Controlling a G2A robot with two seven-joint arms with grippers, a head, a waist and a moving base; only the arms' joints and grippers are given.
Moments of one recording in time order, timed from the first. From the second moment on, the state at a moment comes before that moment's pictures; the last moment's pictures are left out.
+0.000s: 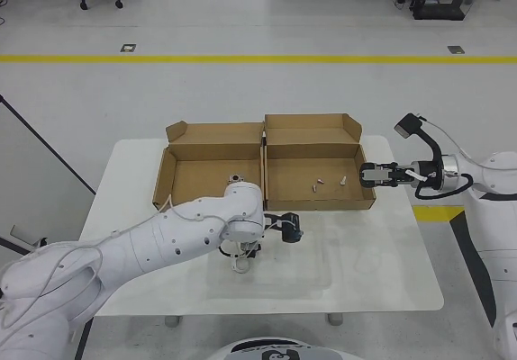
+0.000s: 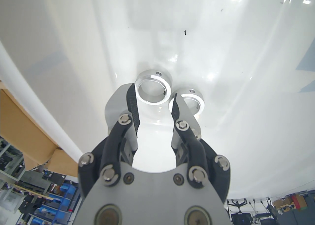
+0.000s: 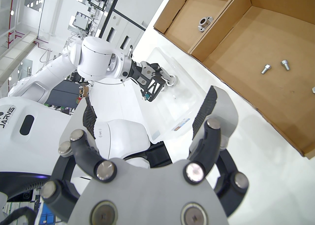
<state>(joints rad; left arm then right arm) 0.58 -1.20 -0.17 -1.55 0.71 -0.43 -1.39 -1.14 -0.96 1.52 -1.43 0.27 -0.31 1.51</state>
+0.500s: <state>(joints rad) 0.58 -1.22 -0.17 -1.49 0.75 -0.44 -1.38 -1.14 -0.96 1.52 -1.43 0.27 -0.31 1.51</state>
